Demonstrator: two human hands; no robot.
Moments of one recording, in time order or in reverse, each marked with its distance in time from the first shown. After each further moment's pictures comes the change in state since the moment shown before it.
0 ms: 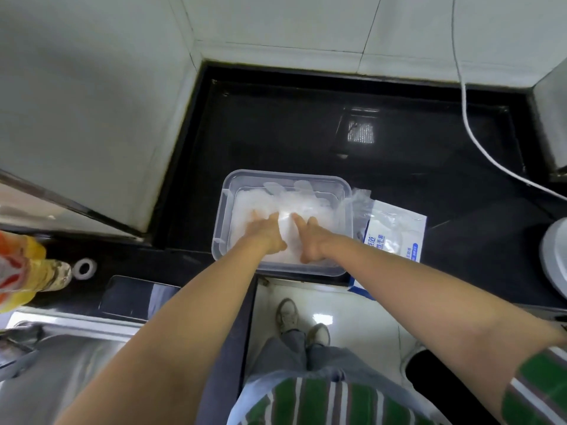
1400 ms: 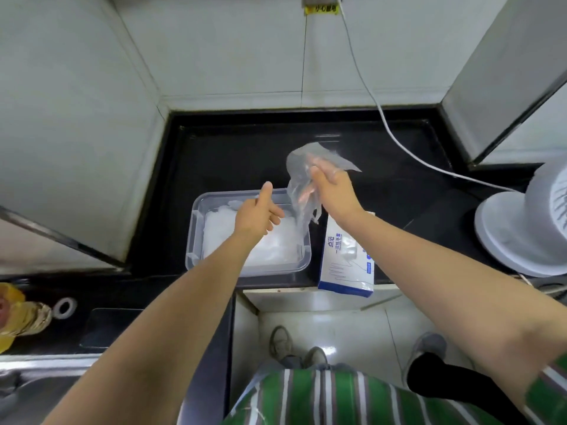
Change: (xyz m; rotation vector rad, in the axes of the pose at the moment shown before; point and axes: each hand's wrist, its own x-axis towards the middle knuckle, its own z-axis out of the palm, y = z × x) left_hand -0.053 0.069 -0.027 -0.891 0.325 0.136; right_hand -0.103 0.054 -0.074 1.070 0.890 -0.314
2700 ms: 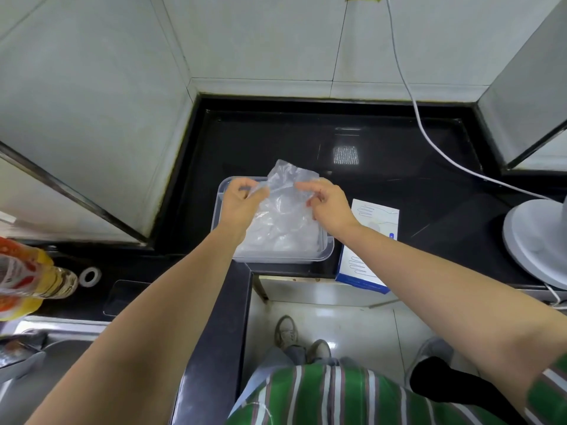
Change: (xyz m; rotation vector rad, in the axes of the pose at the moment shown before) left_hand -0.005 -0.034 -0.058 -0.214 0.198 0.089; right_hand -0.025 0.021 0.052 -0.232 -0.166 -0.020
